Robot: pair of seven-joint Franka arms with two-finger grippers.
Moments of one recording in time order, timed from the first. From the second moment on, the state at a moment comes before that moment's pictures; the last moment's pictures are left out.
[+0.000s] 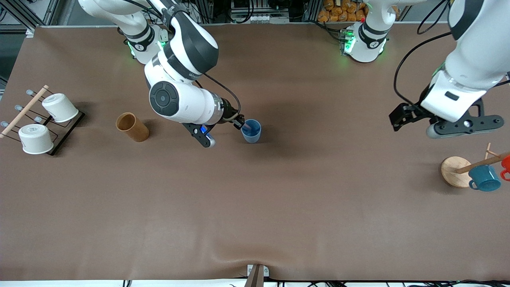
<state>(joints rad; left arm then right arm) 0.00 0.12 -0.25 -1.47 0.11 1.63 -0.31 0.53 0.44 0.06 -1.46 0.47 1.80 1.28</state>
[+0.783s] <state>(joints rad) 0.00 -0.01 -0.14 -1.57 0.03 1.60 -0.19 0.17 0.38 0.04 -1.33 0.46 1.31 1.10</state>
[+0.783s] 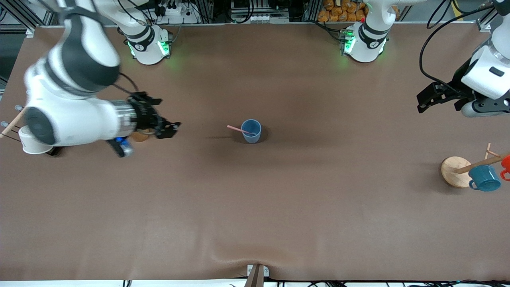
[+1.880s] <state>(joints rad) 0.01 -0.04 -0.12 -1.58 0.00 1.57 -0.18 0.01 0.21 -0.06 -1.43 0.05 1.54 0.05</state>
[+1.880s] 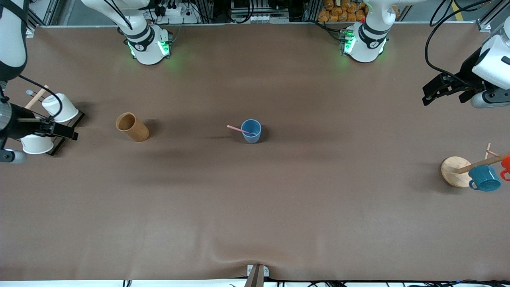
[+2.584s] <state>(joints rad) 0.01 -0.04 -0.14 -1.58 0.00 1.57 -0.18 -0.05 0.06 0.02 -1.56 0.05 1.59 0.01</state>
